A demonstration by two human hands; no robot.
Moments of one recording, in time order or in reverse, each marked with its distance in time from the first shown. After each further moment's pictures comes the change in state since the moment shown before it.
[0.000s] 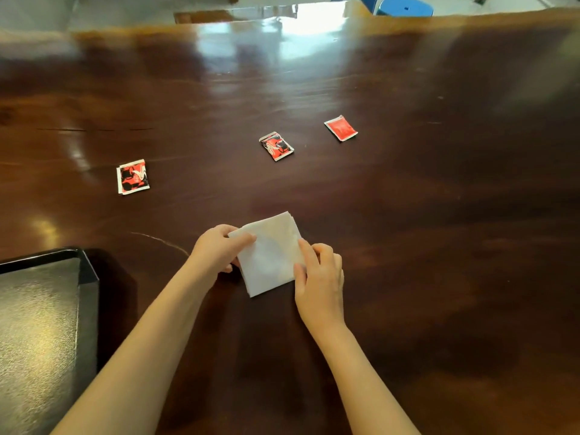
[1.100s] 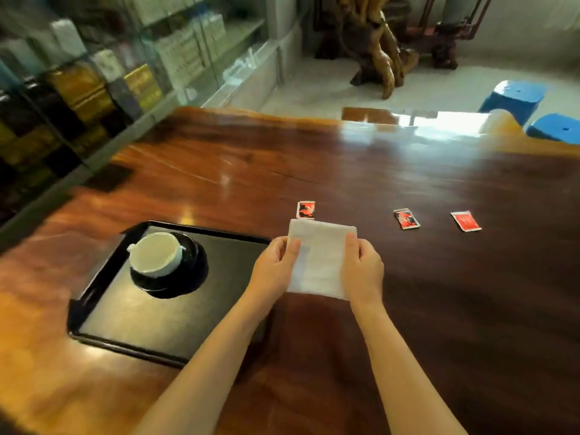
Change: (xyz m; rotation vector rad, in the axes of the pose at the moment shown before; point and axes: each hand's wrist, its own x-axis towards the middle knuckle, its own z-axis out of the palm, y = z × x) left_hand -0.176 -0.033 -0.117 -0.429 0.407 0.332; right_hand -0.020 -0.184 -0.053 0.641 -0.125 -0.050
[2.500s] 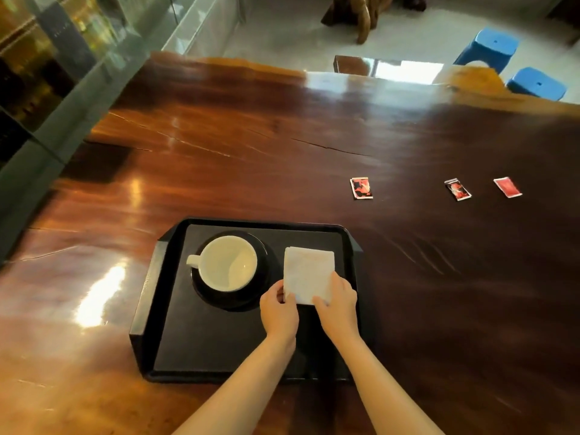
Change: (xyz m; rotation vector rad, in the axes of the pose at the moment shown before) left_hand 0.044 -0.161 -0.155 -0.137 0.146 -0.547; right_hand -0.092 0.027 0.239 -0.458 -0.131 0.259
